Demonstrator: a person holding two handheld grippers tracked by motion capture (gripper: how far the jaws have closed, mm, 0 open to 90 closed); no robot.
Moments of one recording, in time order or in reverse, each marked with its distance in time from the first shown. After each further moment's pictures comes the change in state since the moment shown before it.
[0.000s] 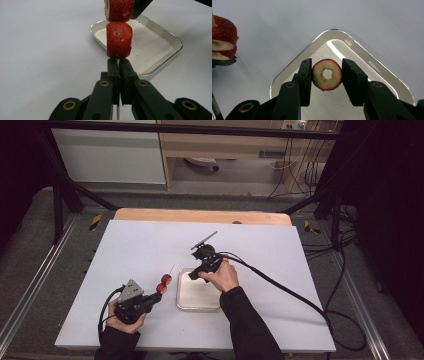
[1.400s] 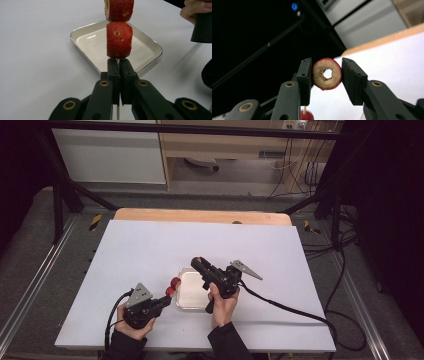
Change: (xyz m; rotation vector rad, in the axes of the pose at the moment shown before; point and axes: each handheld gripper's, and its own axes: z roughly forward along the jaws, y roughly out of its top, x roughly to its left) left arm -0.028 0.004 0.006 -0.032 -0.049 -0.019; right arm 0.023 -0.087 -0.015 -1.054 0.252 0.405
